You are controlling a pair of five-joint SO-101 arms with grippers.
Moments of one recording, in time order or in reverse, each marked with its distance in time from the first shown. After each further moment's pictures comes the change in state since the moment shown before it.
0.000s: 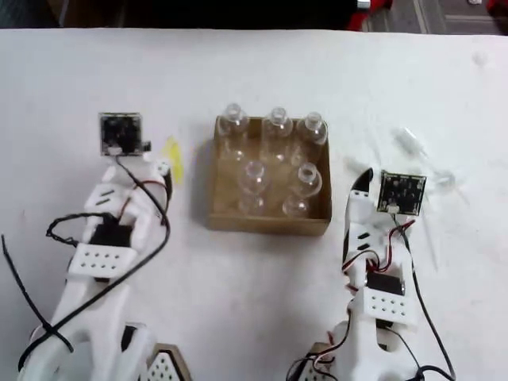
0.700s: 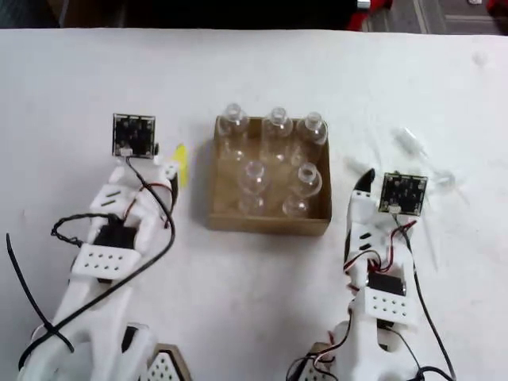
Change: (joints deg) left arm 1.8 0.0 0.6 0.0 -1.8; right arm 0.7 0.0 0.0 0.0 0.4
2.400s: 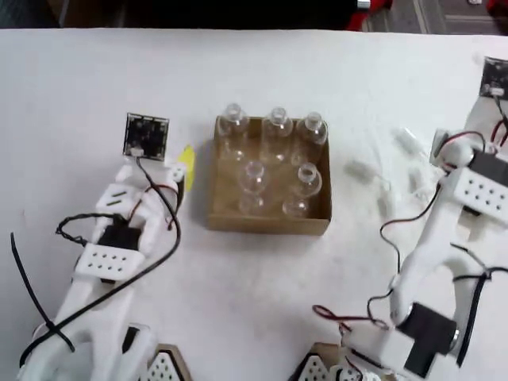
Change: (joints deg) left arm 2.1 0.0 0.0 -0.3 -3.0; right arm 16.5 43.9 -74.1 56.0 9.8
